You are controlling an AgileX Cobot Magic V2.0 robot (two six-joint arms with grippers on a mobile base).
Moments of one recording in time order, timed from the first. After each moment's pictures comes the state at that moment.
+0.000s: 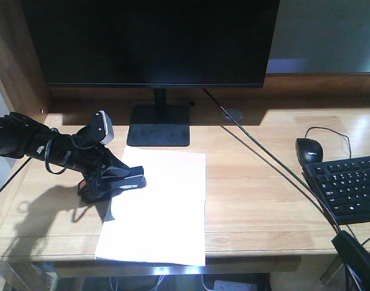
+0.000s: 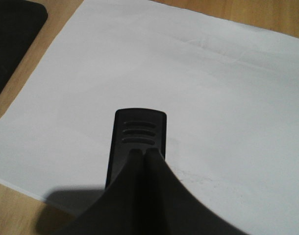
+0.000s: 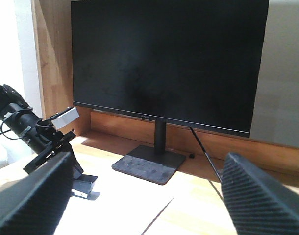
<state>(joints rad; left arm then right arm) -0.06 2.13 -1.32 -1.12 0.87 1.98 0.38 0.14 -0.15 -1.75 -0.14 1.77</state>
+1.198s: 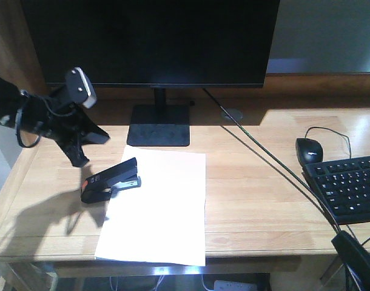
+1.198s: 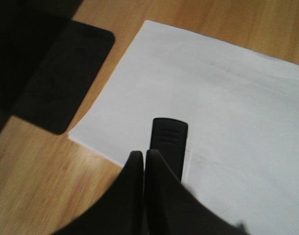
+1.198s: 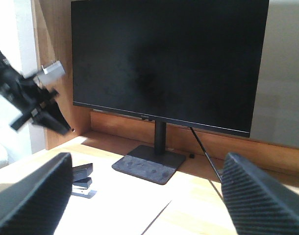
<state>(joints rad) -0.06 1.80 -1.31 -0.84 0.81 1.58 0.38 0.14 -0.15 -1.75 -0.14 1.77</state>
